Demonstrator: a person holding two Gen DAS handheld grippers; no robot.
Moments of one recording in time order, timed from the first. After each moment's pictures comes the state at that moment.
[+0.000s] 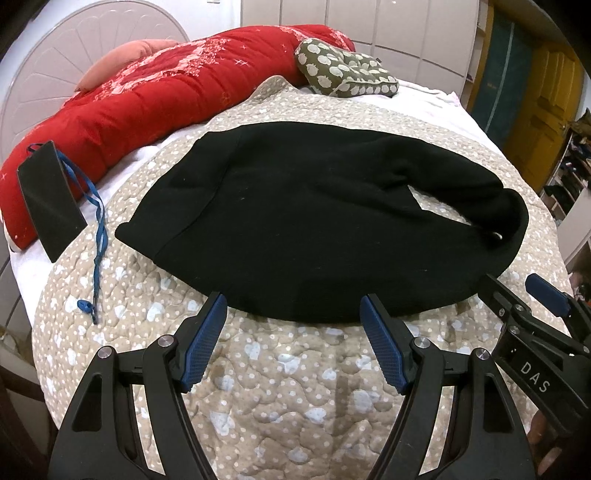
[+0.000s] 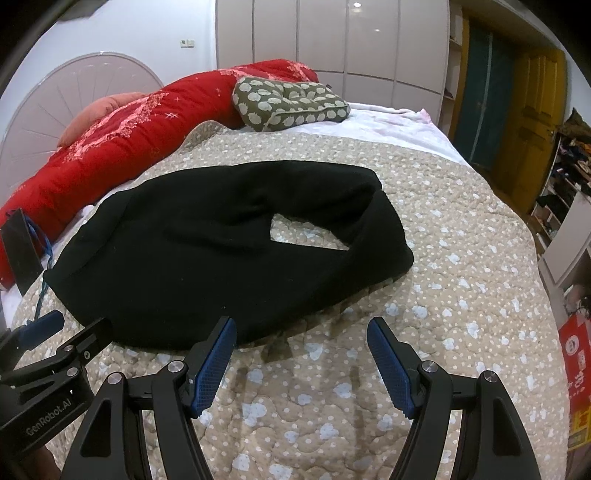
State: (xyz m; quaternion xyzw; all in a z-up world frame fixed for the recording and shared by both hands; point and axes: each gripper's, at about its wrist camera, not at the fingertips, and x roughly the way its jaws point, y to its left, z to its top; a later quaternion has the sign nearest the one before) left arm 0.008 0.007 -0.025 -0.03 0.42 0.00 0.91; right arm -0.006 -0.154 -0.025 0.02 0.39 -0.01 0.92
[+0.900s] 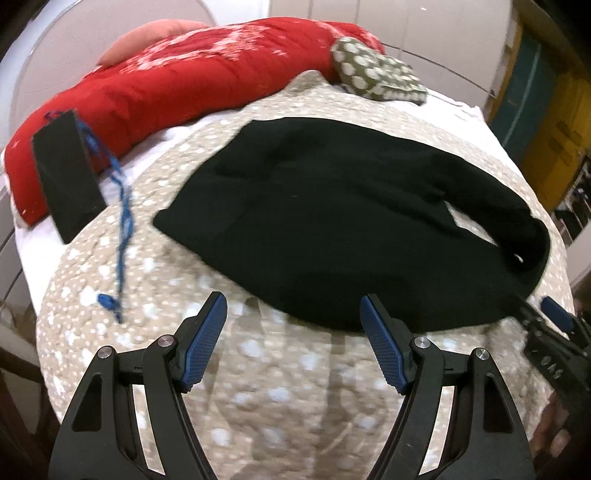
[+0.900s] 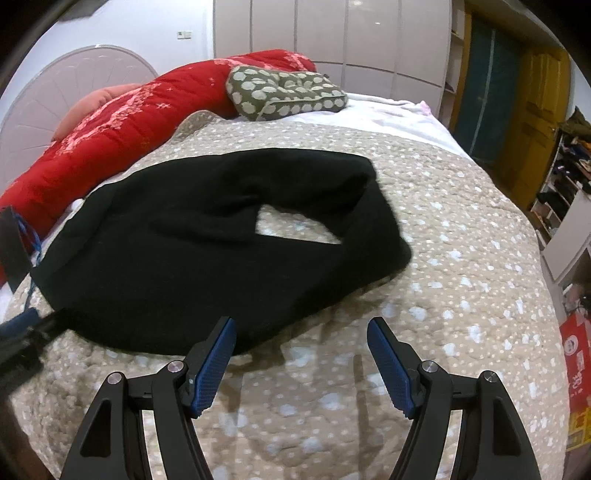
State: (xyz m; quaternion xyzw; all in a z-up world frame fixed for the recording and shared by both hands) left arm 0.017 0.056 -0.031 -0.07 0.43 0.04 0.90; right arm 0.007 -0.169 -0.035 0.02 0.41 -0.02 0.91
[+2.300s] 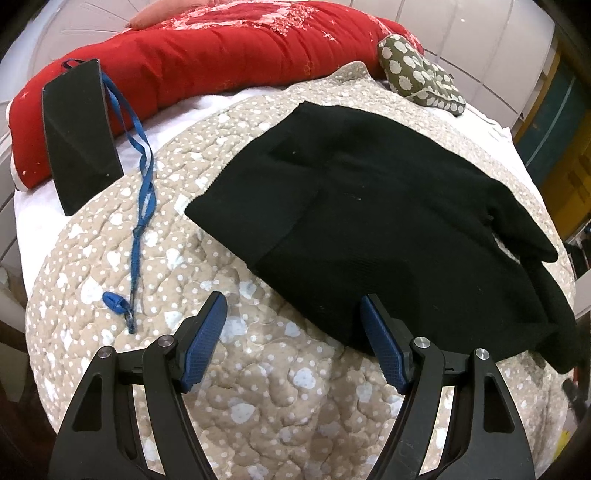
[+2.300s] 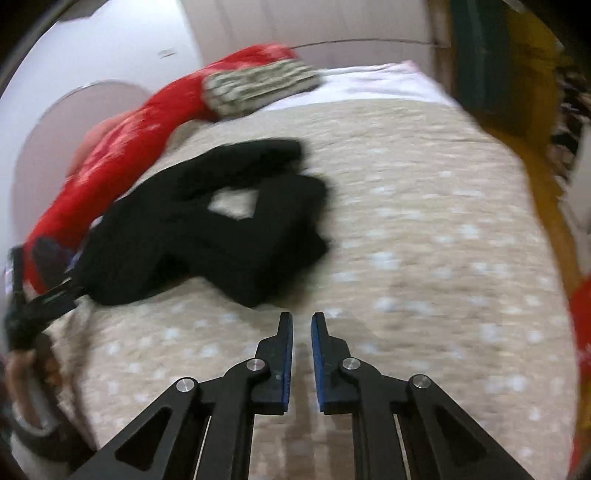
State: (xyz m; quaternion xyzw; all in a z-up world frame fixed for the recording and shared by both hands) left arm 0.035 0.091 -0.048 -0.13 0.45 0.07 0.88; right arm -0.055 -0.285 -0.040 0.13 0.43 0.02 0.90
